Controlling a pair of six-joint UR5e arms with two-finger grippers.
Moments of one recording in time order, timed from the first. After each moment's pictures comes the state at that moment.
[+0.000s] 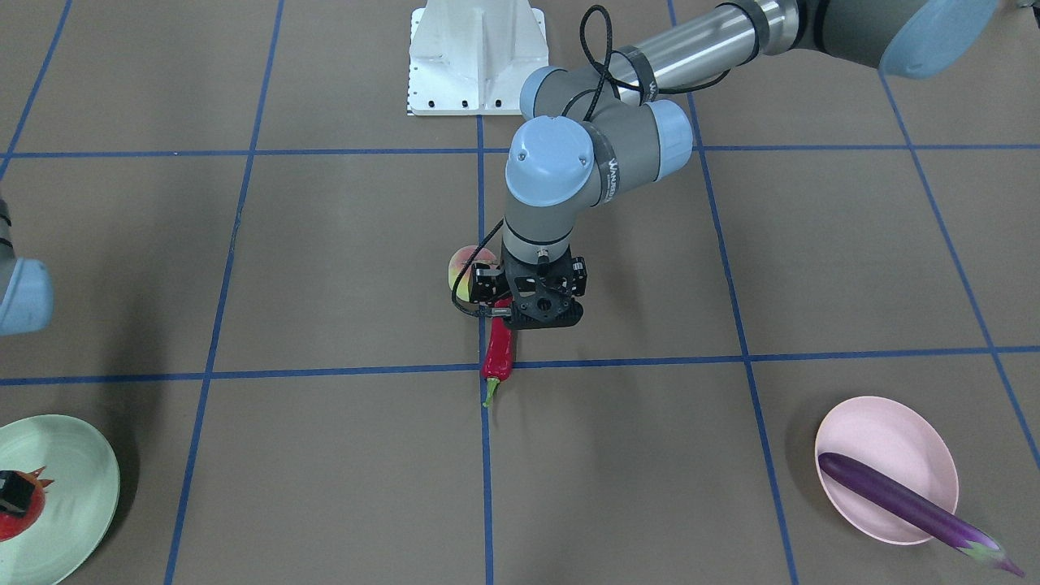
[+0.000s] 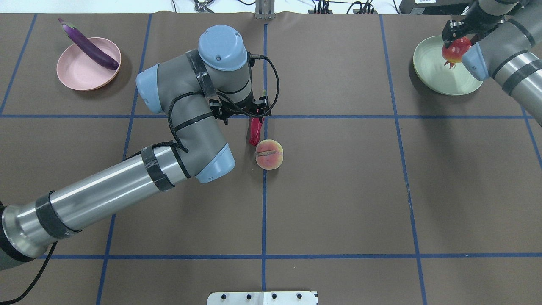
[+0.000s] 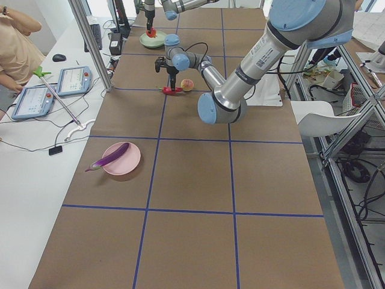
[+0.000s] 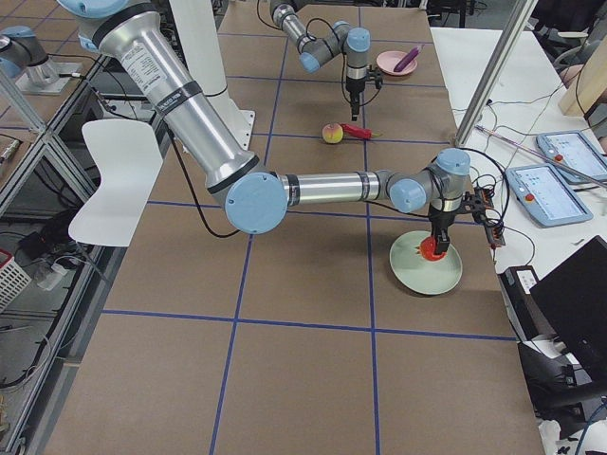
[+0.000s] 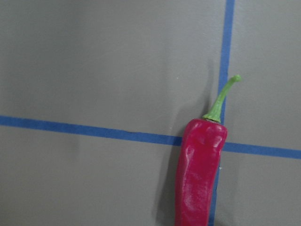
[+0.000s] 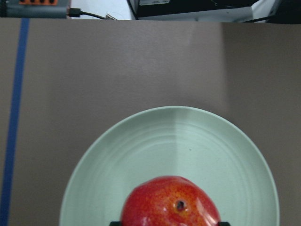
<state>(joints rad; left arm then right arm) -0.65 -2.51 -1.28 -1.70 -1.97 -1.13 1.23 -0.93 0.95 -1.21 2.07 0.54</state>
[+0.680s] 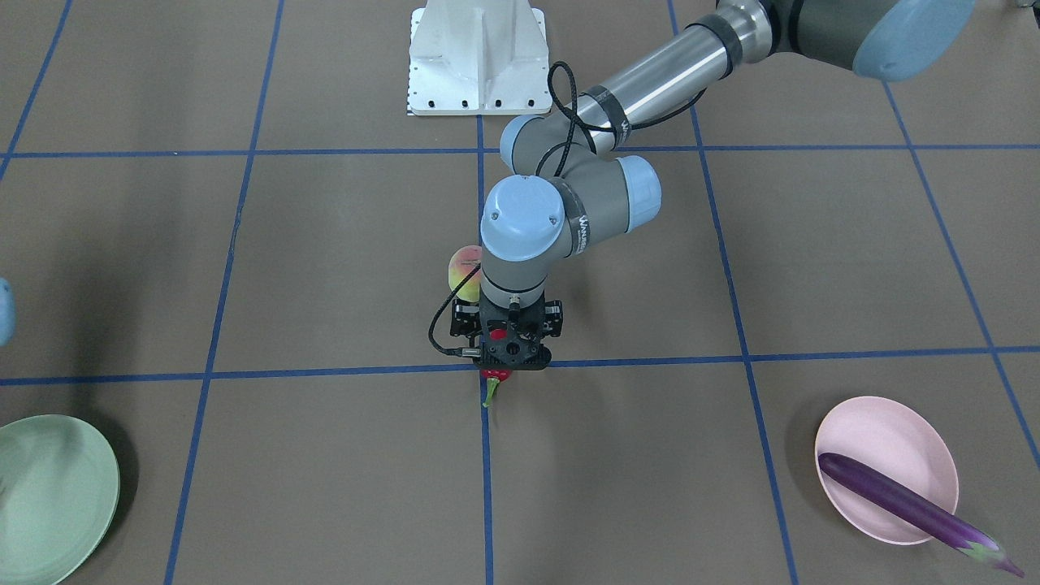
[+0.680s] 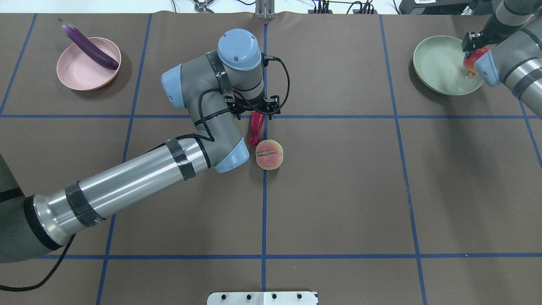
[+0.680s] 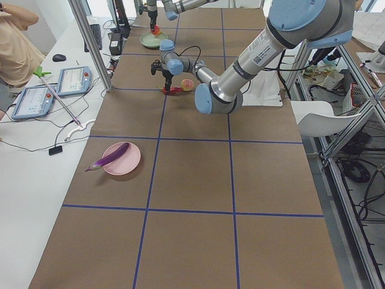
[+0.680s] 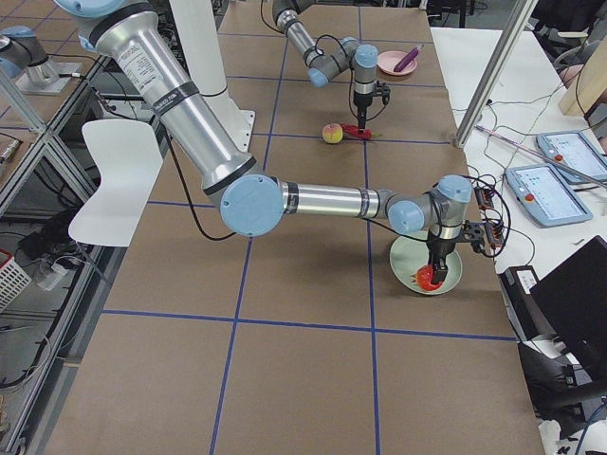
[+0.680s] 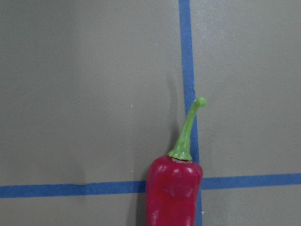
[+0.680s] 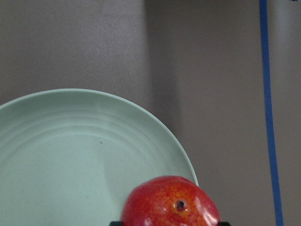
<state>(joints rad) -0.64 -2.60 -1.04 -1.85 -1.97 -1.09 1.24 -0.94 0.88 -1.20 2.04 0.50</state>
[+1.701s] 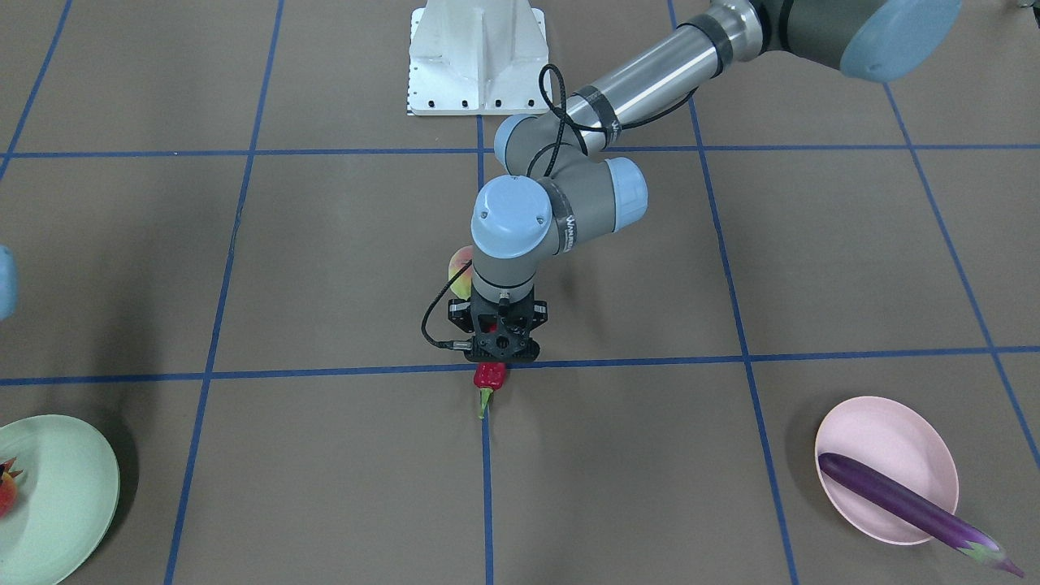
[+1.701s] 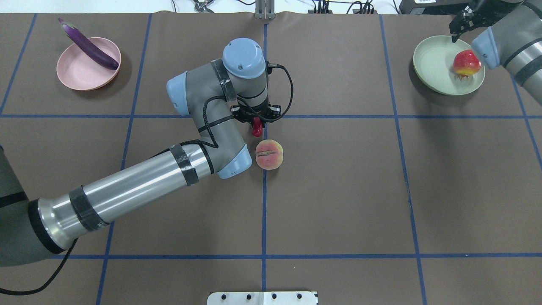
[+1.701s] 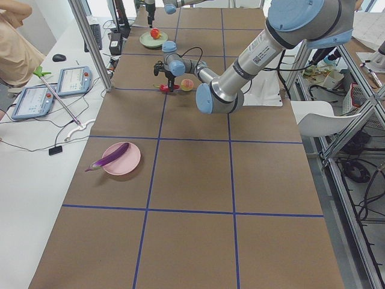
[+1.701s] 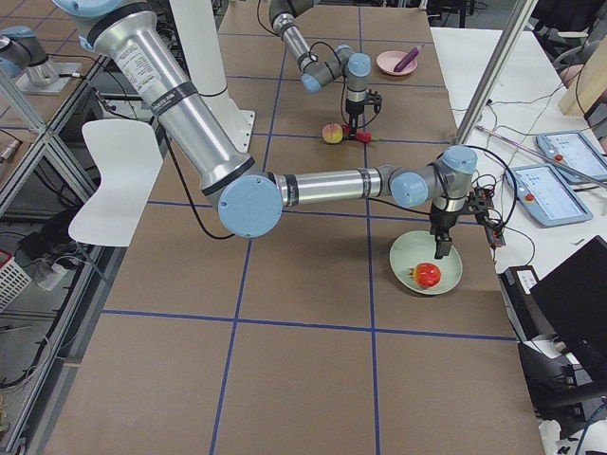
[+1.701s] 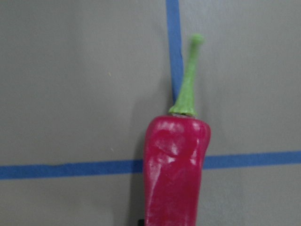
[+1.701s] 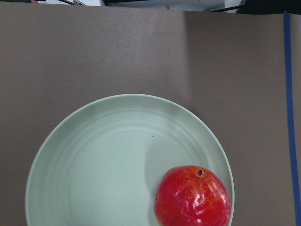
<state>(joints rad) -0.66 -2.59 -1.05 -1.86 -2.01 -1.10 1.25 -0.94 1.13 -1.42 2.14 0.50</state>
